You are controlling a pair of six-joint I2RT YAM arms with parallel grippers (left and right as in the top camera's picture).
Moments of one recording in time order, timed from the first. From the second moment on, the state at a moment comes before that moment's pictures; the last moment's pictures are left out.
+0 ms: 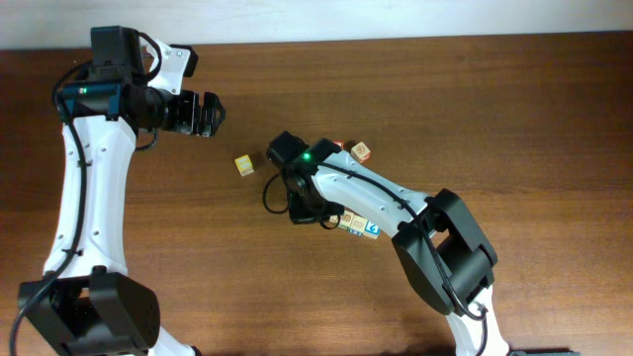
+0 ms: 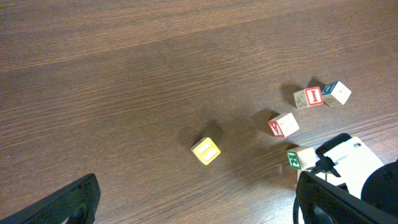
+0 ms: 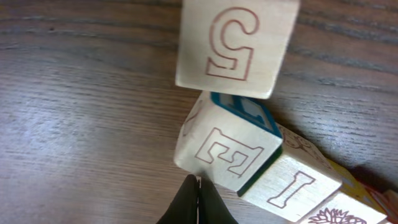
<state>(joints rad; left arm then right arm) 0.06 1.77 1.76 -1.03 0.33 0.23 0.72 2.16 1.64 -1.02 -0.05 0.62</state>
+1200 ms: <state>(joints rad) 0.06 1.77 1.76 -1.03 0.33 0.23 0.47 1.88 1.76 -1.41 0.01 0.68</state>
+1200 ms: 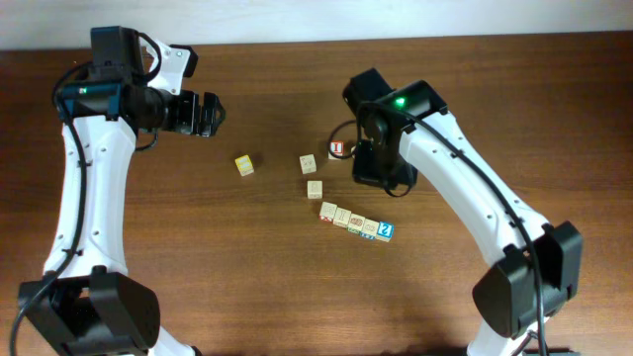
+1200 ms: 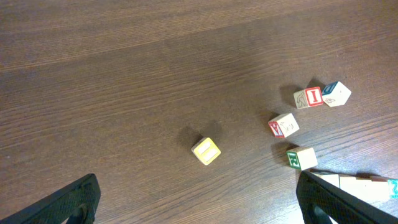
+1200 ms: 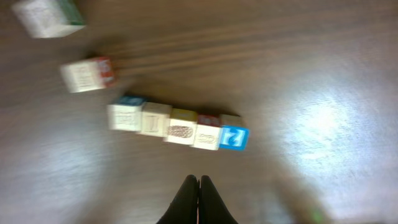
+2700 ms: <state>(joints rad) 0.06 1.77 1.76 -1.03 0.33 0.23 0.41 1.91 1.25 -0.80 -0.31 0.46</state>
